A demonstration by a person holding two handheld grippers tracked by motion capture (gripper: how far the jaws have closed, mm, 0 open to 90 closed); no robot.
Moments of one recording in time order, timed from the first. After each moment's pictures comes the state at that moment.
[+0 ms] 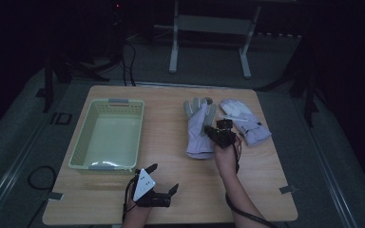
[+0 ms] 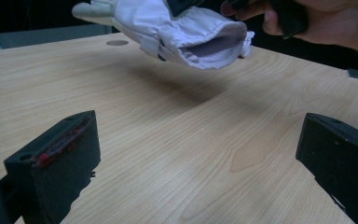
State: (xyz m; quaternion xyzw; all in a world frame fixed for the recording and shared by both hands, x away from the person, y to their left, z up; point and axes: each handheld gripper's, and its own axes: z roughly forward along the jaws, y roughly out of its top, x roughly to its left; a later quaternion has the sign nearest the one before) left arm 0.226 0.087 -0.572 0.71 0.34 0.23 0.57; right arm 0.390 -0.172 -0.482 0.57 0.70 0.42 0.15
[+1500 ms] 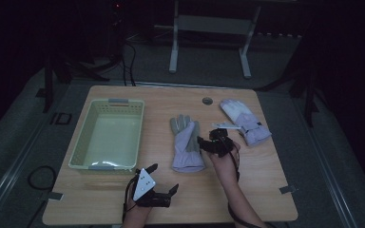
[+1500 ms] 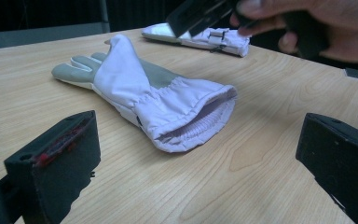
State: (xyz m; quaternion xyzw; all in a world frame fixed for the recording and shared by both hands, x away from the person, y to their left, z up) left arm 0.226 0.087 -0.572 0.72 0.34 0.23 0.57; right arm 0.372 -0.167 -0.496 0.52 0.75 0.37 0.17
